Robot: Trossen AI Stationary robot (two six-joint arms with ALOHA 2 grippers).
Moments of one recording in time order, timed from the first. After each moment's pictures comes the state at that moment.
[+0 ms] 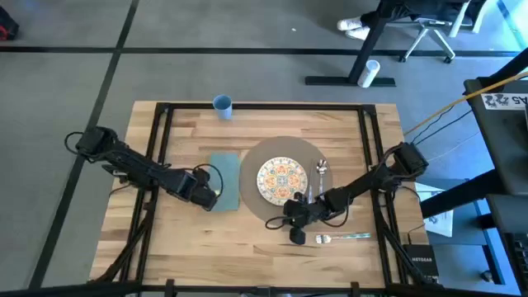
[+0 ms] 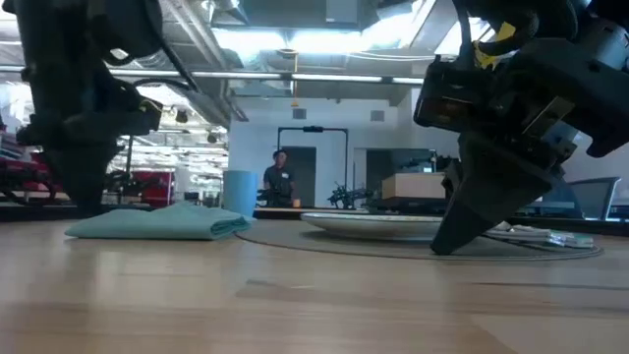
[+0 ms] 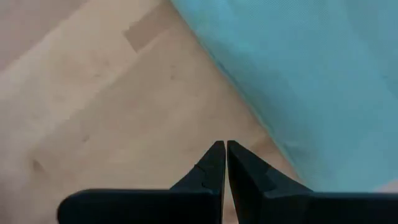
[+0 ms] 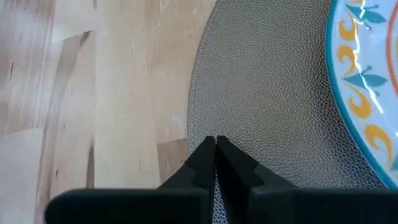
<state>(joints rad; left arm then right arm) -0.35 1.42 0.70 -0.78 -0.30 -1.30 0.43 1.80 0.77 0.13 0.11 0.62</state>
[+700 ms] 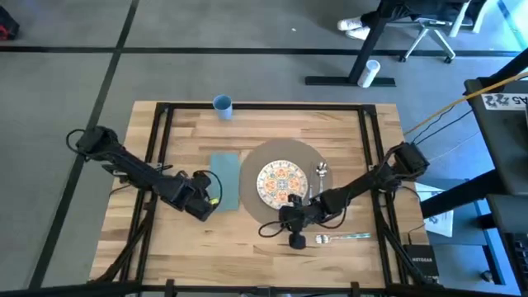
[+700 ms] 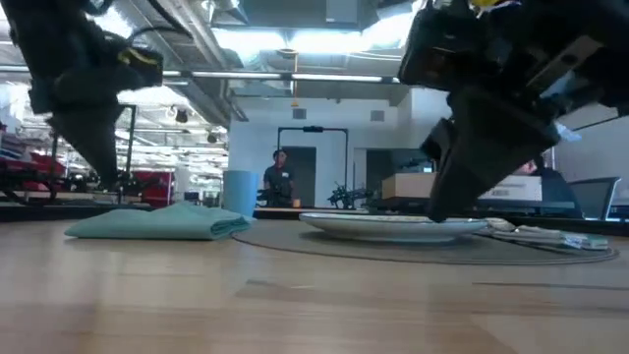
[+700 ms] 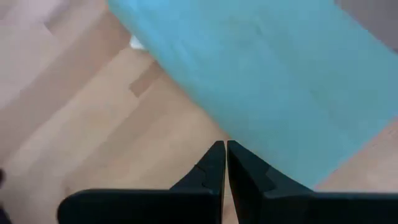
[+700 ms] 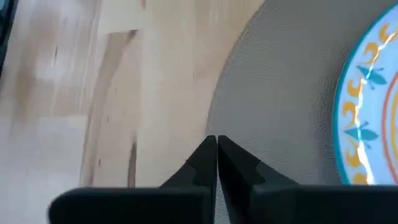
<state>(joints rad) -0.49 1.42 0.84 -0.95 -0.50 -1.29 0.43 1.79 0.93 -0.07 0.08 0.47</state>
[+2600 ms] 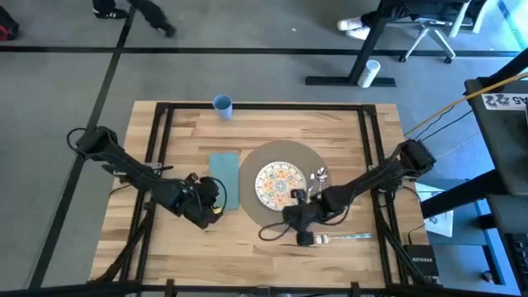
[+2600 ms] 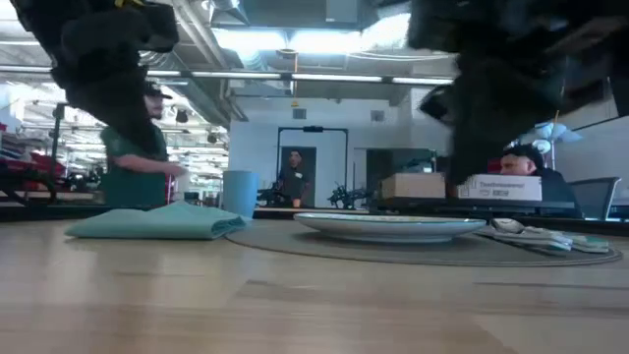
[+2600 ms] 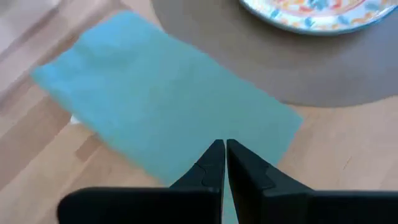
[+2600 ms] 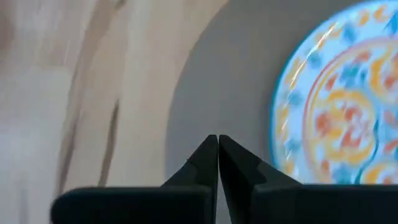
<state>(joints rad) -0.53 1.42 0.85 -0.69 -0.65 -1.09 0.46 1.69 1.05 -0.48 0.10 0.33</state>
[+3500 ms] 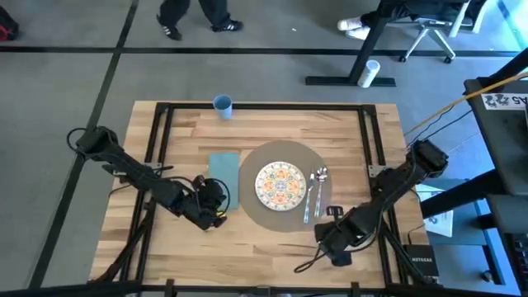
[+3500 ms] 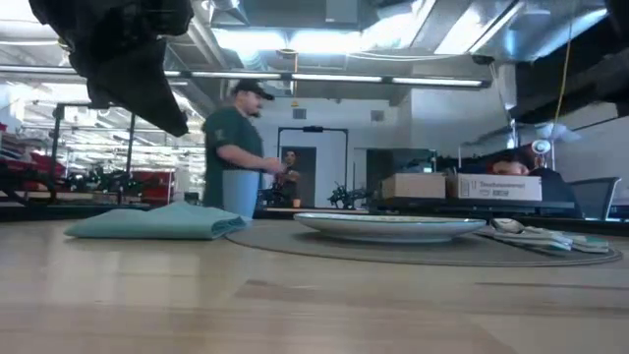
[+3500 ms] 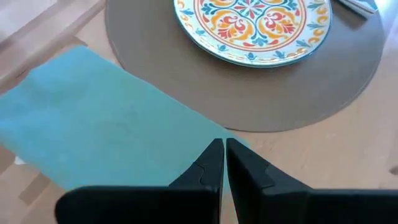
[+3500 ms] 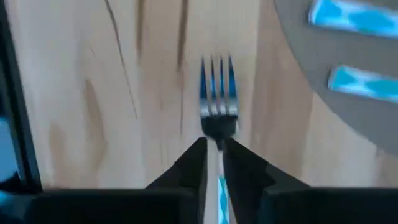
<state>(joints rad) -0.53 1.42 0.85 -0.53 -0.66 -0.98 0.74 1.62 1.05 -0.88 -0.05 0.75</state>
